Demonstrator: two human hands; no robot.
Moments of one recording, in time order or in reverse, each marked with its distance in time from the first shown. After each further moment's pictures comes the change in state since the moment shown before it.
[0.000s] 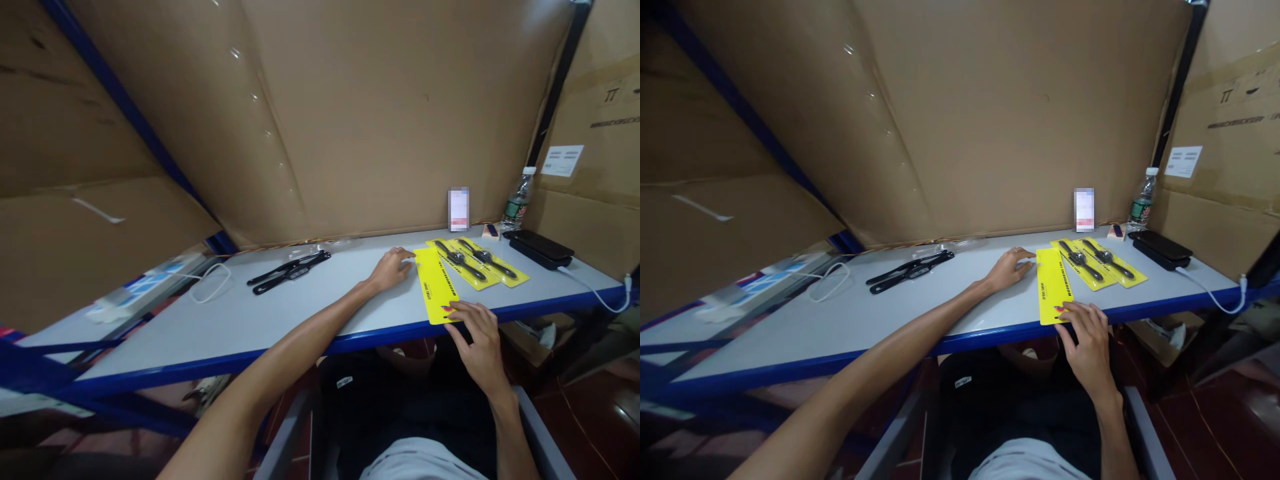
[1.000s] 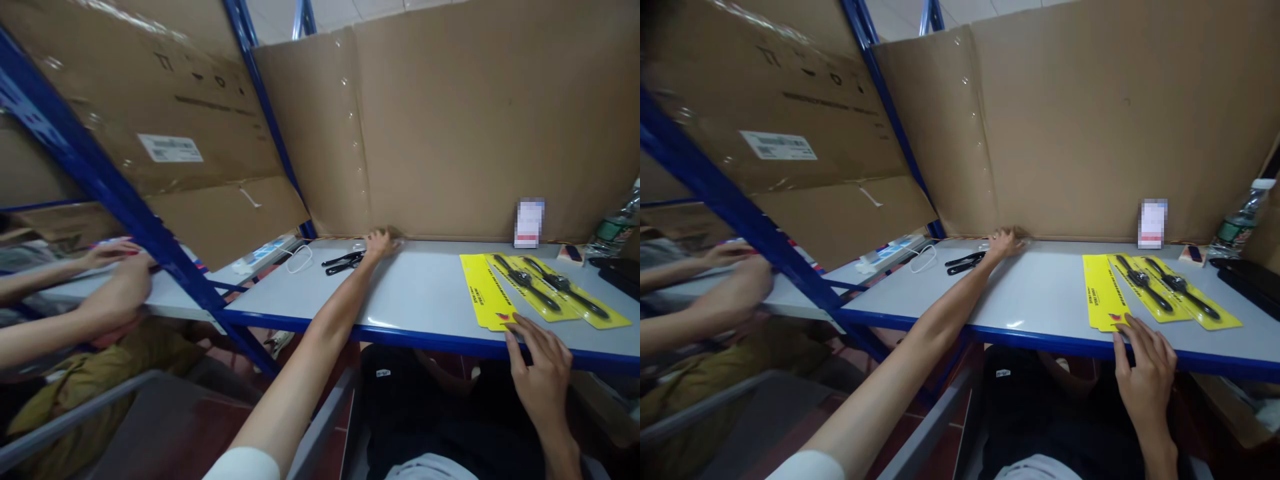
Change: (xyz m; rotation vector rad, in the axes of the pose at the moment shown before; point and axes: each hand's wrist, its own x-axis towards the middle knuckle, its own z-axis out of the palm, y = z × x) left_hand -0.022 -0.136 -0.093 0.536 -0.055 -0.854; right_hand 0.005 0.017 0.025 -0.102 0.116 0.032
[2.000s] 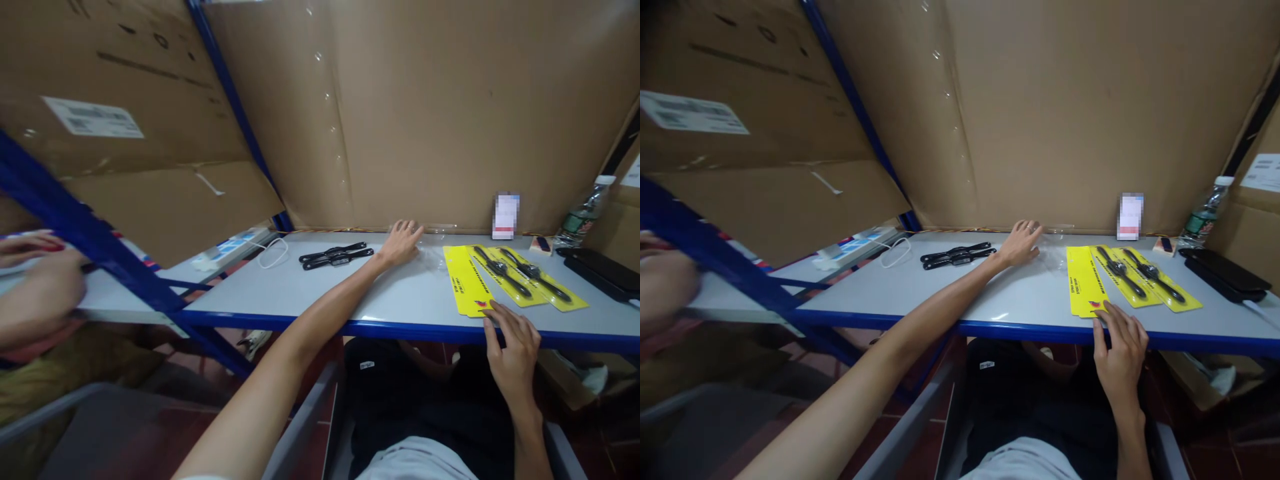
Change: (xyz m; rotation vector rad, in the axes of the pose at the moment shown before) left_hand -0.056 0.080 -0.018 -0.029 0.254 0.742; right_hand 0.001 -0.003 -0.003 -0.013 -0.020 0.010
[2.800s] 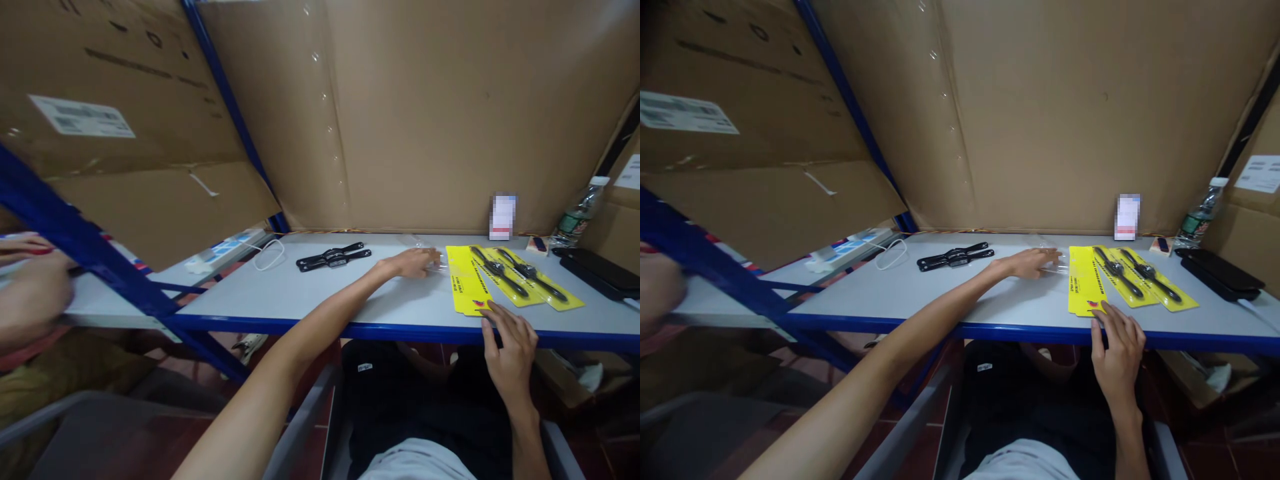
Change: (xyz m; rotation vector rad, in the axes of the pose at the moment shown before) left_hand -0.001 0.038 -0.011 -0.294 -0.370 0.277; right_hand -0.001 0.000 0.001 -0.029 -0.010 -0.019
